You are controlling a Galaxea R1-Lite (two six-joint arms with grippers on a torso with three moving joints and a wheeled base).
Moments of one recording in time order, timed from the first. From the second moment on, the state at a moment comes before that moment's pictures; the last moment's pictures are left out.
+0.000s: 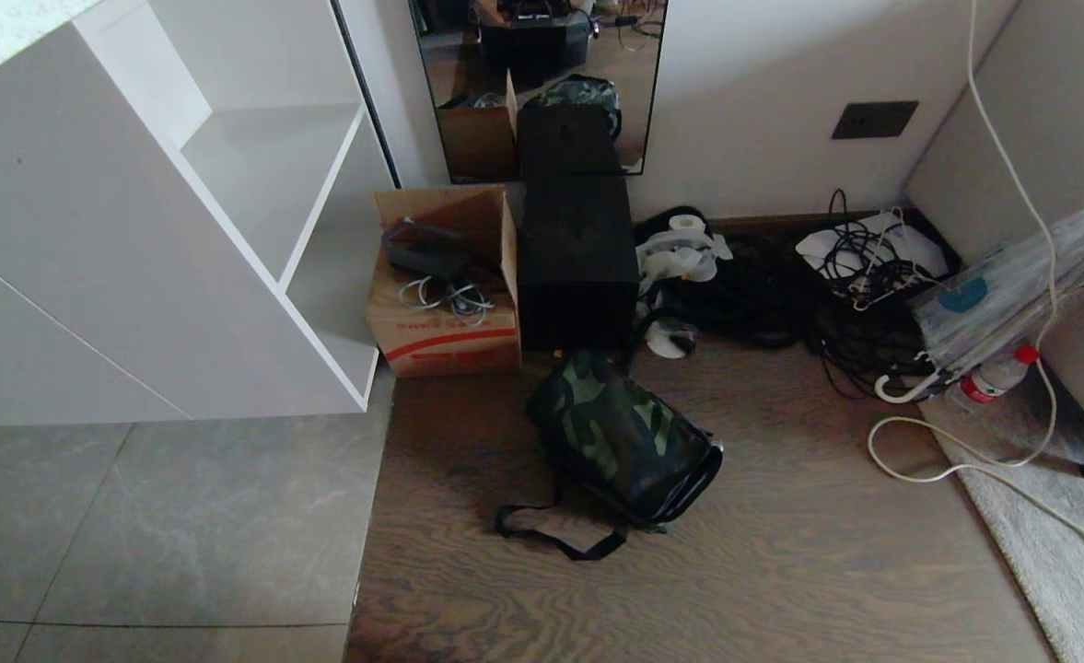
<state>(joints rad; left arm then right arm) 0.00 0.00 0.00 -0.01 0.01 -0.04 0.01 0.00 0.00 -0.01 0.01 0.00</state>
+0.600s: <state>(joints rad) 0.00 0.00 0.00 -0.01 0.01 -0.04 0.01 0.00 0.00 -0.01 0.01 0.00</state>
